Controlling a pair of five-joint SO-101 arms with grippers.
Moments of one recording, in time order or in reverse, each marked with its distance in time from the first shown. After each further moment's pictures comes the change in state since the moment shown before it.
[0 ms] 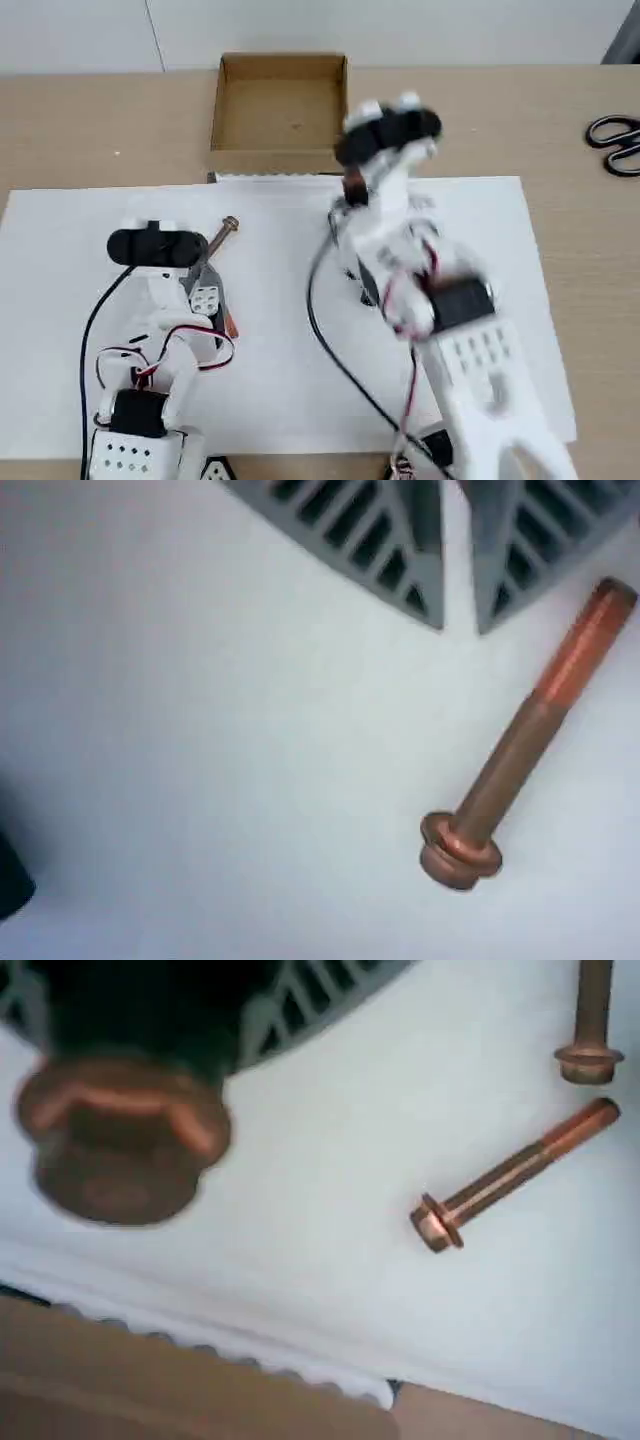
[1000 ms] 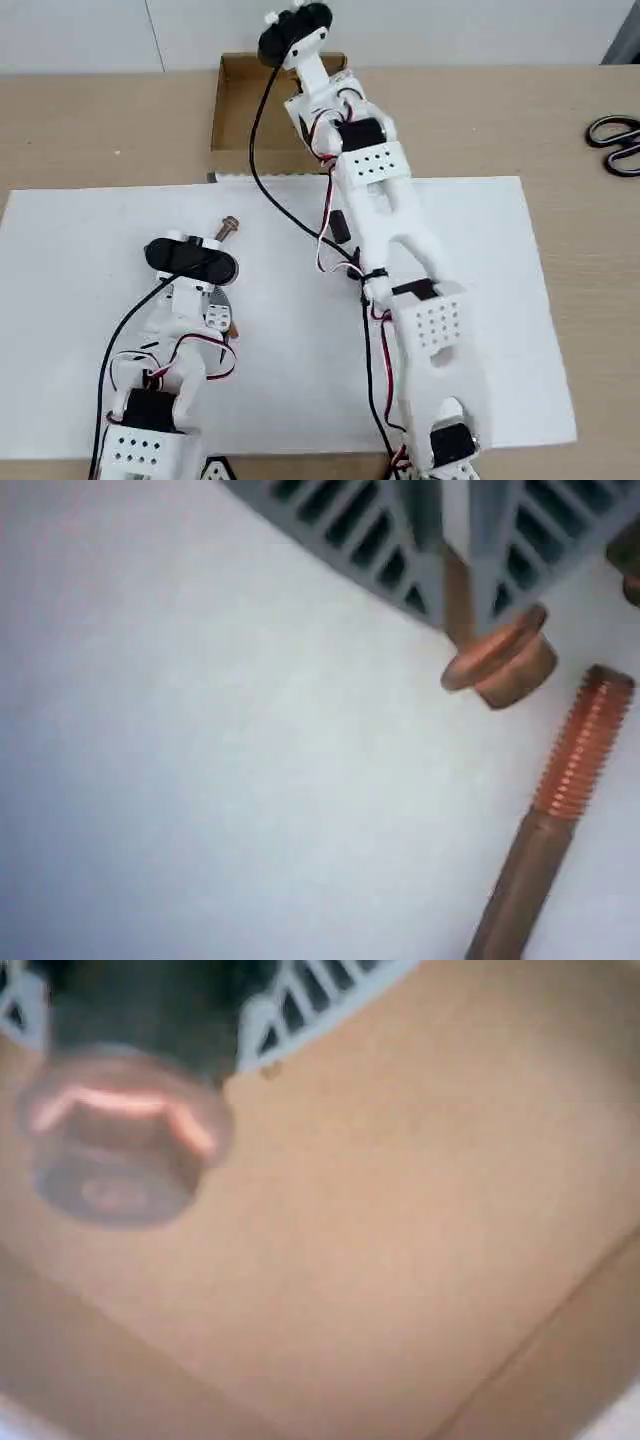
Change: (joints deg) left arm 0.0 0.0 8.4 -3.5 -11.3; right arm 3.1 82.2 -74.2 -14.3 21.1
